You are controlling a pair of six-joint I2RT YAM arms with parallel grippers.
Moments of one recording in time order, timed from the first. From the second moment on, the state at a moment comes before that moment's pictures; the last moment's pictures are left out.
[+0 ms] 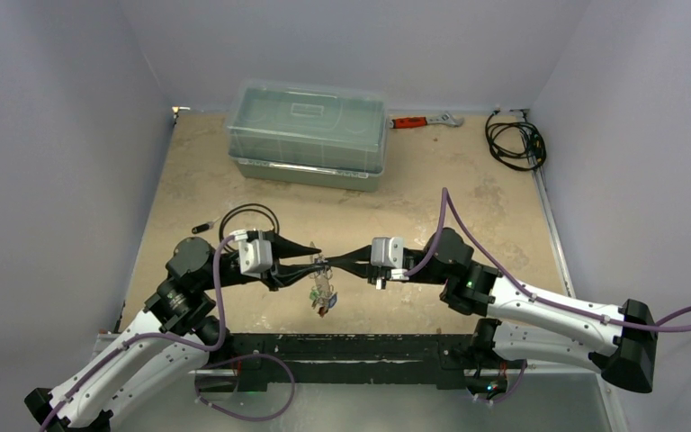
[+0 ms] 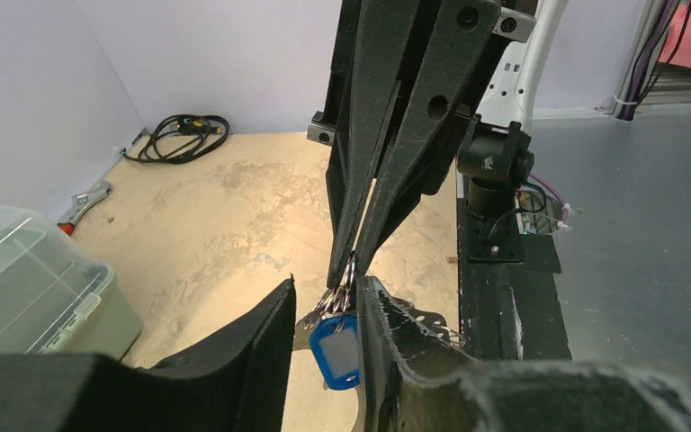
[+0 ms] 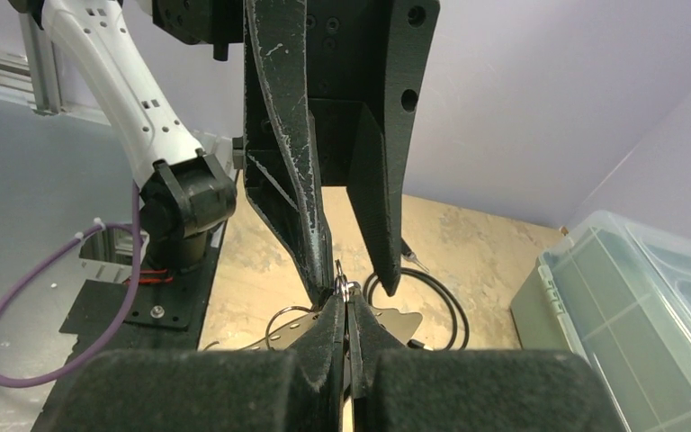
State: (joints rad) left arm -0.73 0.52 0.59 0.05 0.65 0.06; right arm 1.10 0.94 0.69 0.36 -0.39 -0.29
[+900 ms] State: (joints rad) left arm -0.73 0.50 0.62 -0.06 0.58 0.02; right arm 1.10 0.96 0.74 0.37 -0.41 -0.28
